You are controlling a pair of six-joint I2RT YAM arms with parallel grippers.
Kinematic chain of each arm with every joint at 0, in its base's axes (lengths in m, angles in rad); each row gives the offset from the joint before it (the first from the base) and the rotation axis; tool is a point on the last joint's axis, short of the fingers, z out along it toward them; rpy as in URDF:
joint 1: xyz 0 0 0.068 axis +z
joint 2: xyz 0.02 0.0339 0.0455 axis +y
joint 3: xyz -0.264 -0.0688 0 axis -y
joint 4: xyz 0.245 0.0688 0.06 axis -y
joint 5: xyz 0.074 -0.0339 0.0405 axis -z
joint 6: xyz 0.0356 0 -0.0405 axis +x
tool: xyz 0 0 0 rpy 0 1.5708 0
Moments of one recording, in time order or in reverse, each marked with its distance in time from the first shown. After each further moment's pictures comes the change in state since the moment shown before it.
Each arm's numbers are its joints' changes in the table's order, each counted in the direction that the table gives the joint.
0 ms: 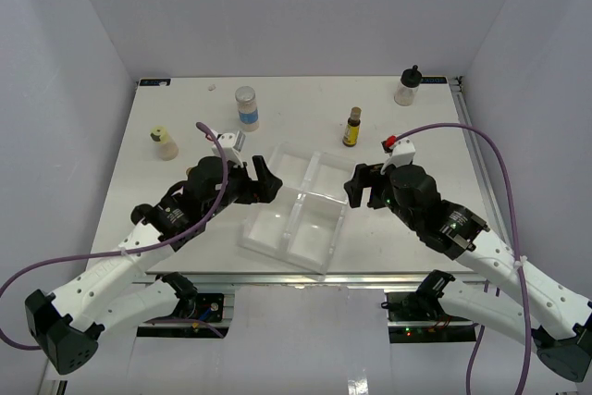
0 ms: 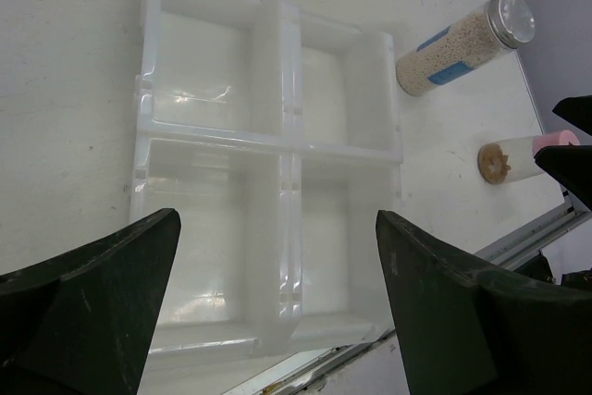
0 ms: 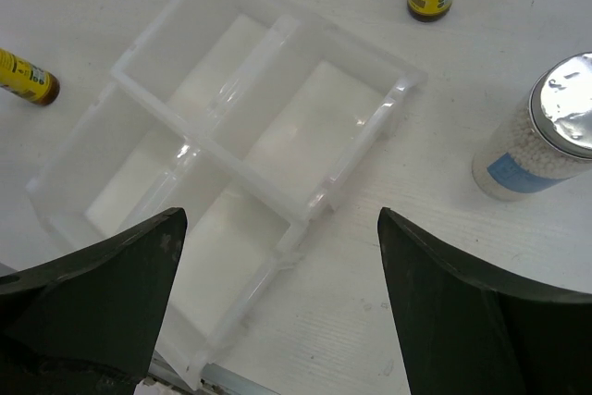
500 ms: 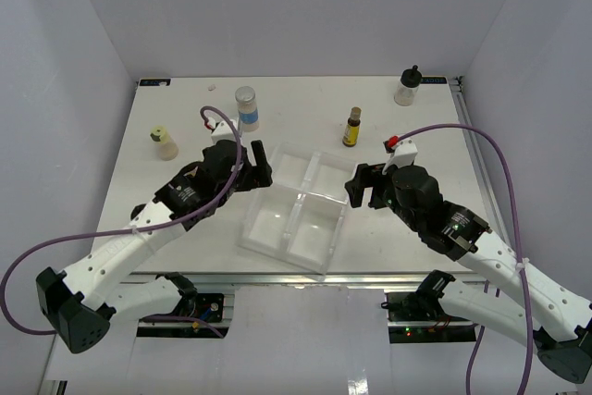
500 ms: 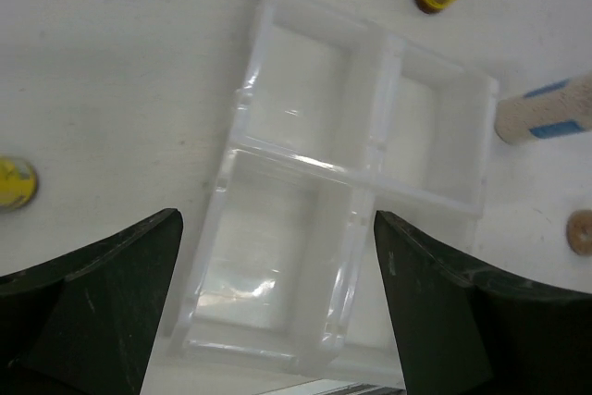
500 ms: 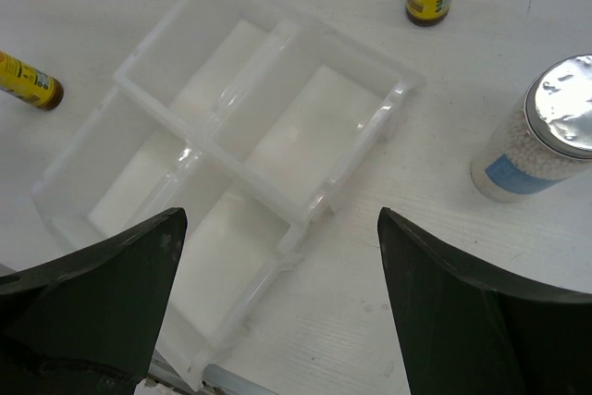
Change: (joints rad) left arm 0.000 0.174 0.205 -0.223 -0.279 -0.051; right arm 0.000 -0.014 0.000 -0.001 0.004 0.001
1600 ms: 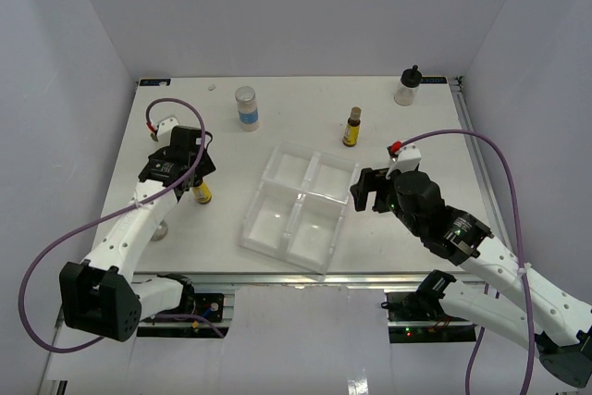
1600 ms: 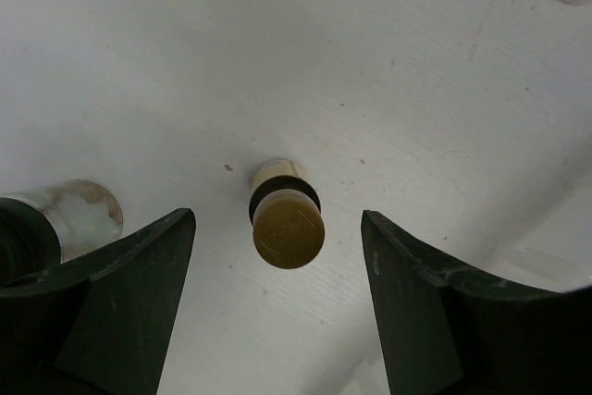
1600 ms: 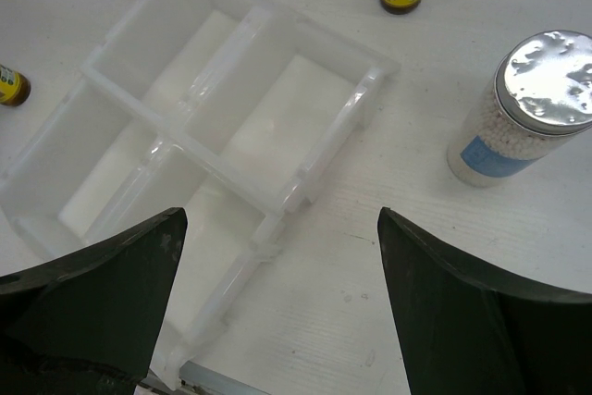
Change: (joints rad) left arm 0.492 0.109 -0.070 -0.073 -0.069 0.020; right arm 0.000 -0.043 -0.045 -0.016 0.041 -0.009
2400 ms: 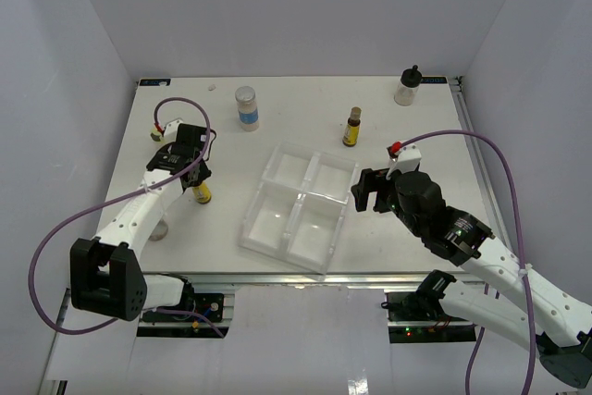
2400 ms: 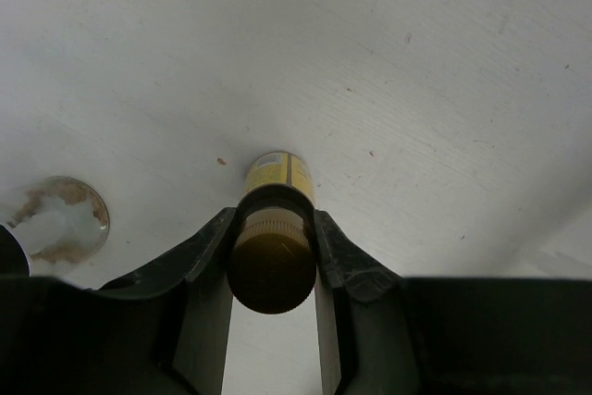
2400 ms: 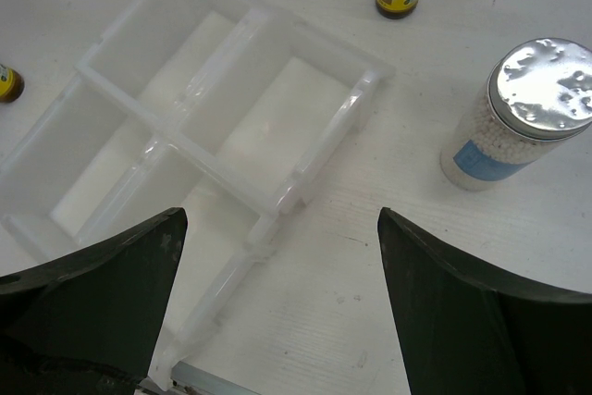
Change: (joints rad) left arm 0.023 0.105 0.003 0.013 0.043 0.005; right arm 0.000 -0.006 -0.001 0.000 0.003 -0.026
